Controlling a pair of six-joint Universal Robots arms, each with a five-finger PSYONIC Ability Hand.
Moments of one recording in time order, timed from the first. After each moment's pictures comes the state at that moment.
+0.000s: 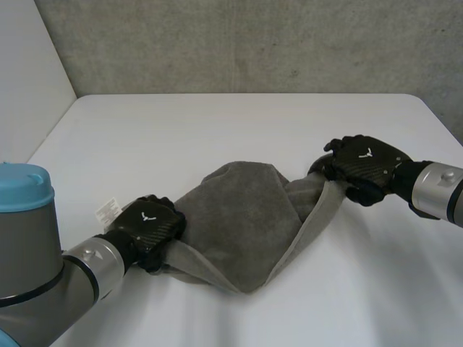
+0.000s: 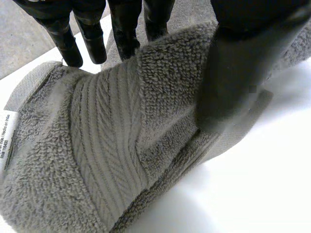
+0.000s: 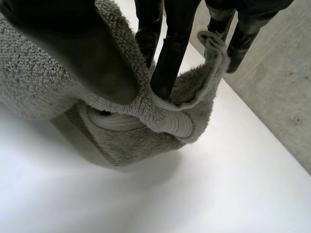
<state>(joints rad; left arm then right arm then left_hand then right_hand) 4.27 -1.77 -1.82 3.06 -1.39 3.50 1.65 -1.22 1.48 0.27 0.86 2.39 0.94 0.94 0.22 0.22 0.75 1.30 1.29 0.18 0.23 1.13</state>
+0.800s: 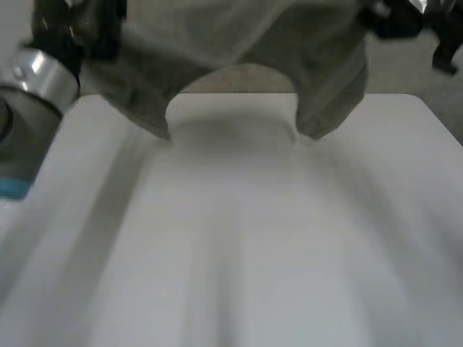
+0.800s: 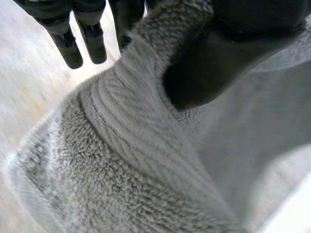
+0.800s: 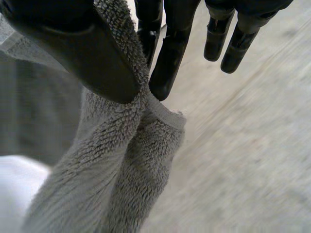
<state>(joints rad) 4.41 -1.78 -1.37 3.52 -1.36 3.36 1.69 -1.37 1.20 -0.28 0.82 2.99 1.32 1.30 0.22 0.22 1.16 1.30 1.30 0.18 0.23 1.14</state>
